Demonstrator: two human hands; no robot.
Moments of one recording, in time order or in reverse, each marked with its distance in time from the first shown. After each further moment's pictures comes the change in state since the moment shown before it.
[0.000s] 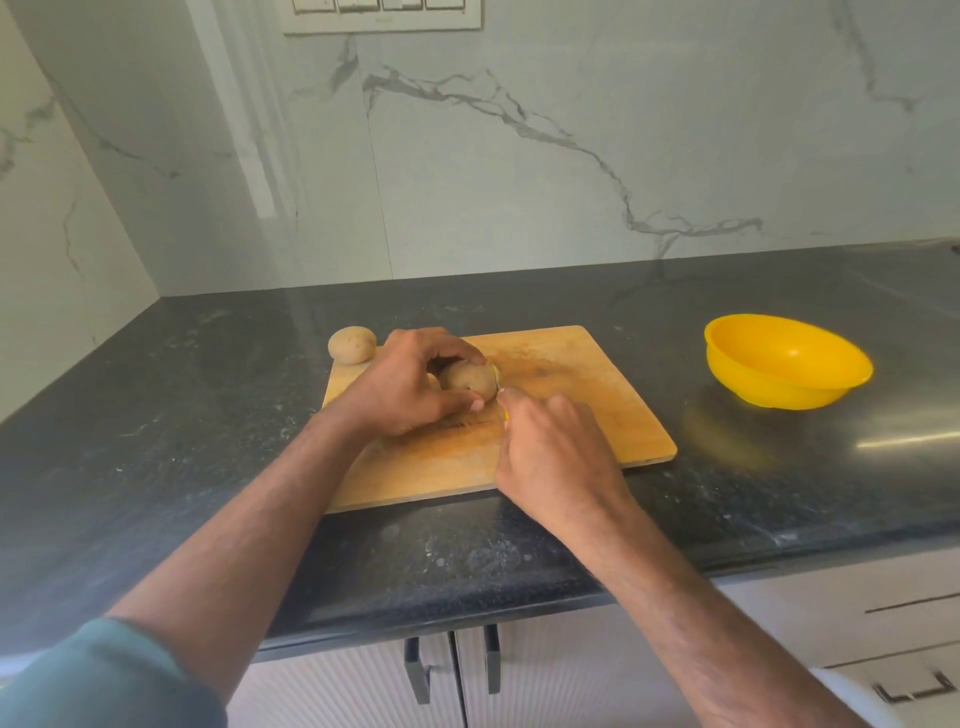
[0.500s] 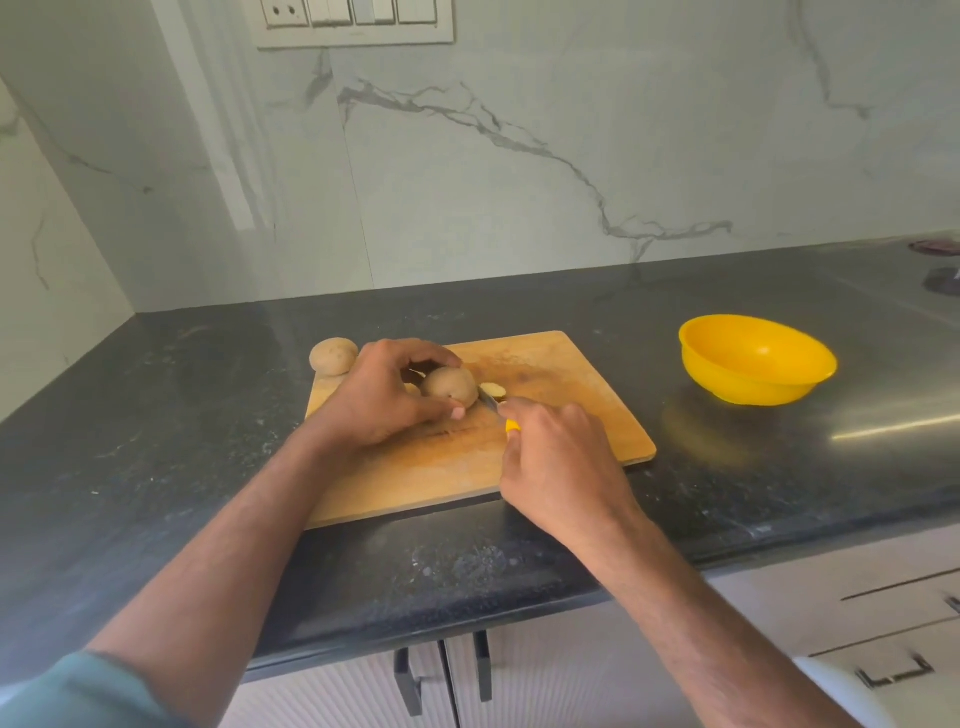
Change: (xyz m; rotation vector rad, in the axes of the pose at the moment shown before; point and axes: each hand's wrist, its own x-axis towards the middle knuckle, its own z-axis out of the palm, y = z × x) left_hand 0.000 -0.006 -0.001 -0.118 0.004 -0.074; right_hand -0.008 0.015 -0.004 0.057 0.073 0.024
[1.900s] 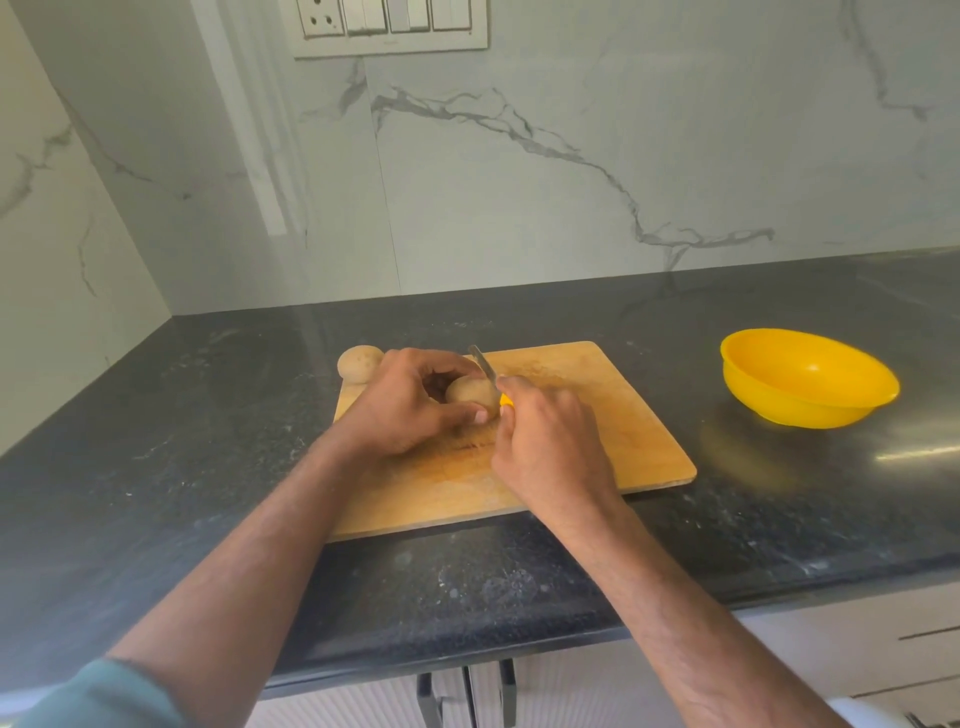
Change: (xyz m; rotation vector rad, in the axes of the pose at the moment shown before) left_hand 0.000 -0.009 -0.002 -0.051 -0.001 0.052; right_hand 0.036 -0.012 0.028 0.112 0.085 -0.015
